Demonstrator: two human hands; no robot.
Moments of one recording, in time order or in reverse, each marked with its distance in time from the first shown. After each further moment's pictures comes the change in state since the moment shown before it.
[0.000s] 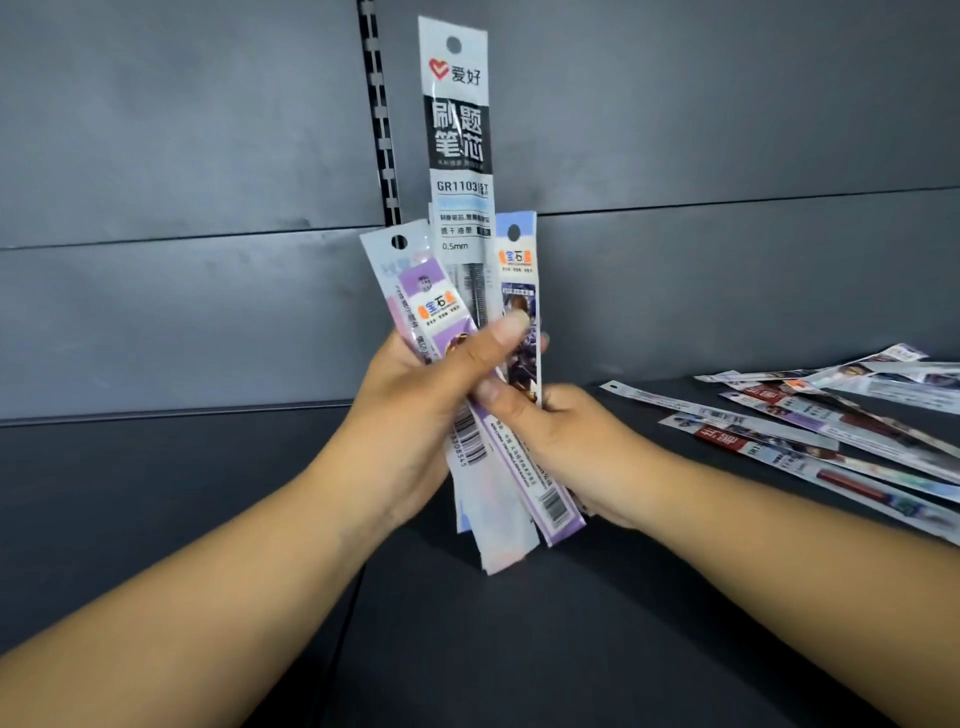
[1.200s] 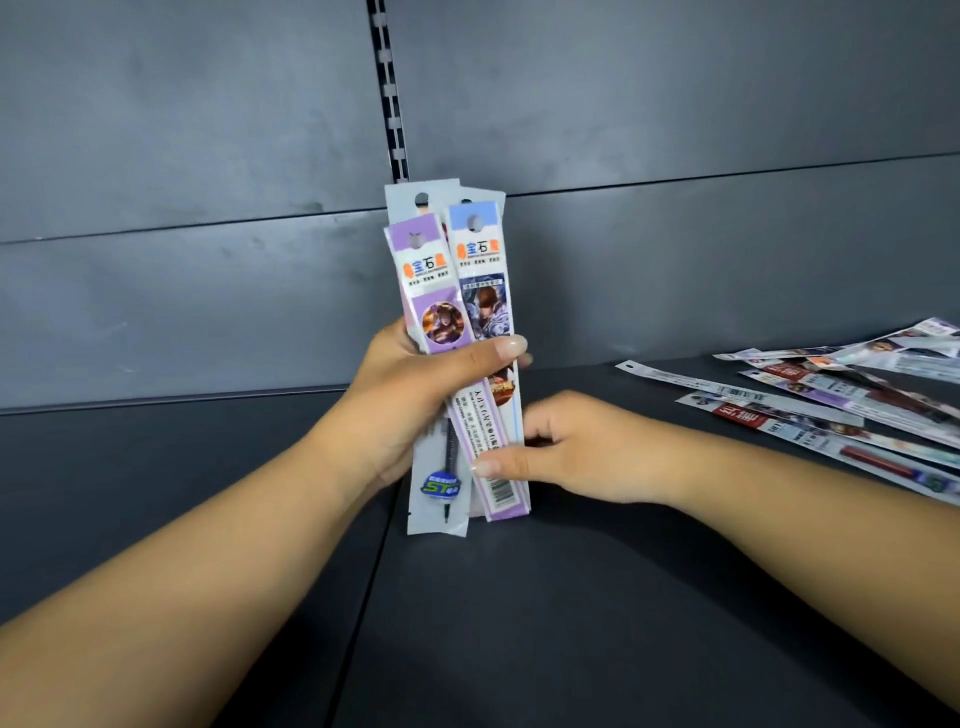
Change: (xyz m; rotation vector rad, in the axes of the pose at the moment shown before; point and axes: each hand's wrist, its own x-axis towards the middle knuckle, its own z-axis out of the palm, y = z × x) left_hand 0.004 -0.003 -0.024 0.212 -0.029 -0.028; right_hand 0.001 0.007 -0.011 -0.429 -0.300 -0.082
